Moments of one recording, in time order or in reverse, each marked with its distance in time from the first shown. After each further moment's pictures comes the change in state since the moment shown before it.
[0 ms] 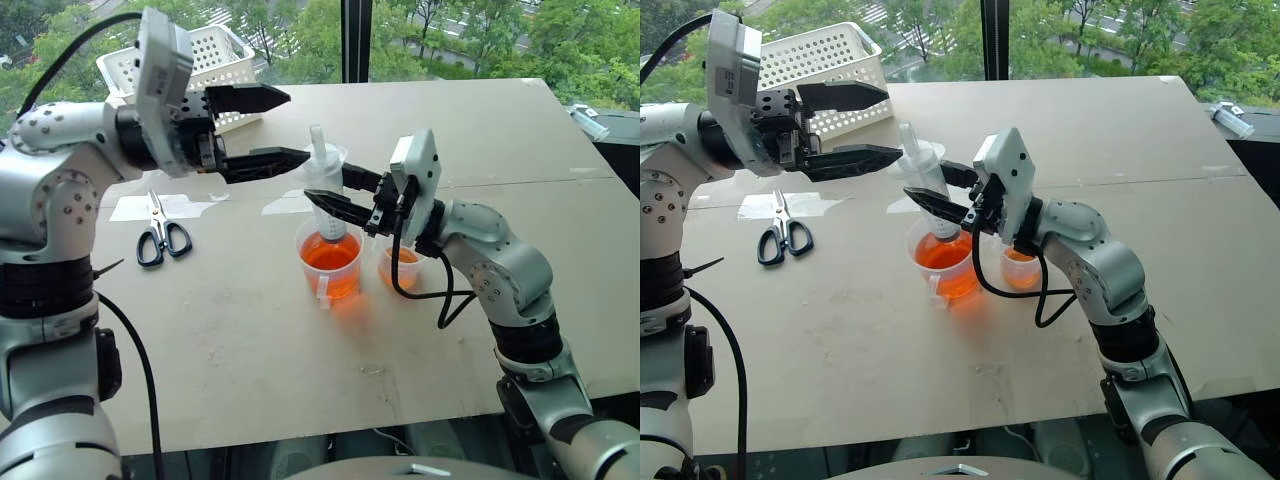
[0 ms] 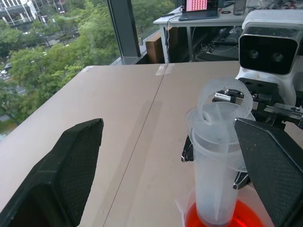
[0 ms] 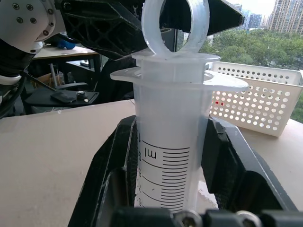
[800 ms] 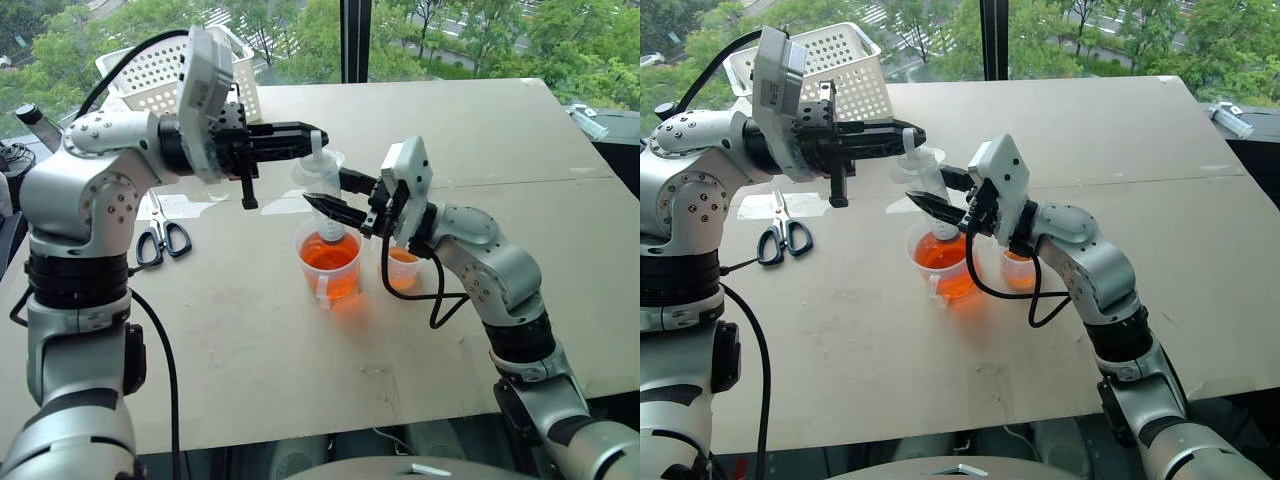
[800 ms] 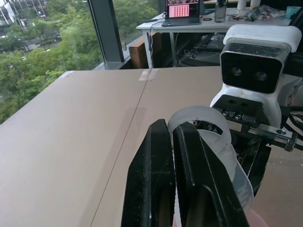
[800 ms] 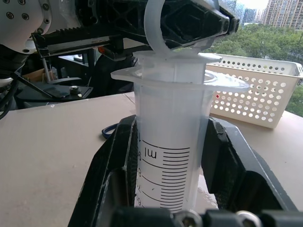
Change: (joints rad) left arm -0.023 -0.090 -0.047 0.019 0.028 -0.012 -0.013; right arm 0.010 0.034 0.022 0.058 -0.052 -0.051 -0.006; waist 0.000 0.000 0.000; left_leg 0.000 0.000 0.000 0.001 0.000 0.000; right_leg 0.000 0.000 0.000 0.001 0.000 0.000
